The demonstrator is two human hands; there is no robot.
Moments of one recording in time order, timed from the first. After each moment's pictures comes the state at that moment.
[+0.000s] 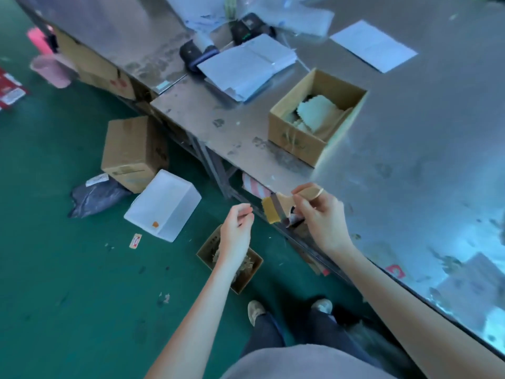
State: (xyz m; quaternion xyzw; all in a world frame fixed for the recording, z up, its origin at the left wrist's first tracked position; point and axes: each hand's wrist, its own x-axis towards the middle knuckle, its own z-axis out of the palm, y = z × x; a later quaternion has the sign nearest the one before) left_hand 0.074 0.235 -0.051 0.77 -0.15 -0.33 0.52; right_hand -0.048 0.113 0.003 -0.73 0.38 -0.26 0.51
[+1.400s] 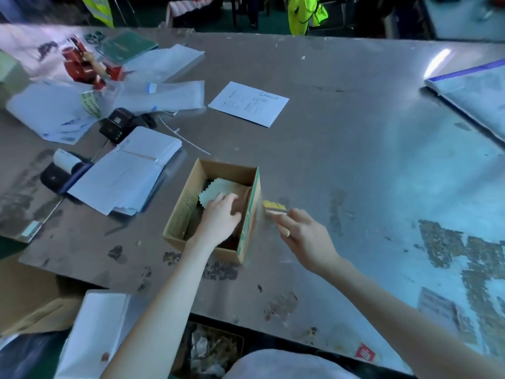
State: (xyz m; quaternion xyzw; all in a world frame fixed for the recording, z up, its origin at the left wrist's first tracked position) left_hand 0.130 -0.080 -0.008 0.75 -0.60 -0.24 0.11; right_hand -0.088 -0.082 -0.015 -0.87 0.43 -0.21 0.15
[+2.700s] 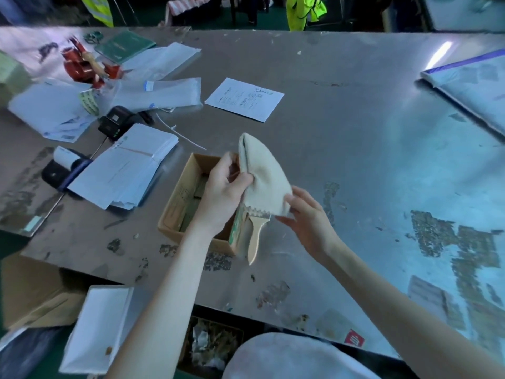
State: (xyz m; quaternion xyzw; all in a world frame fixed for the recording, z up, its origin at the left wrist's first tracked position) left_hand 0.075 -0.065 0.084 0.57 -0.48 -0.43 0.51; right_hand -0.092 -0.086 0.015 -0.36 0.40 -0.39 0.75
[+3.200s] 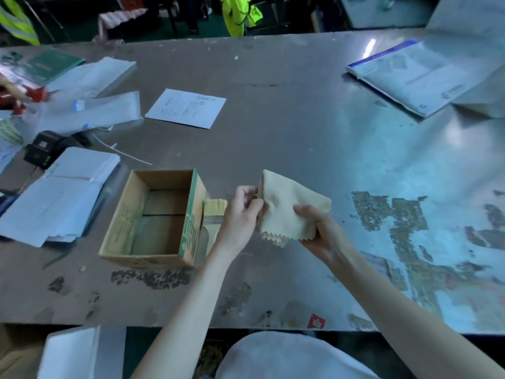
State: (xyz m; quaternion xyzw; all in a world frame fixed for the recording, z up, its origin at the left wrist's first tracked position) left_hand -0.030 -0.072 0.029 0.60 -0.48 -0.49 0.41; right_hand -0.194 -0.072 0.015 -0.10 0.37 -0.48 0.79
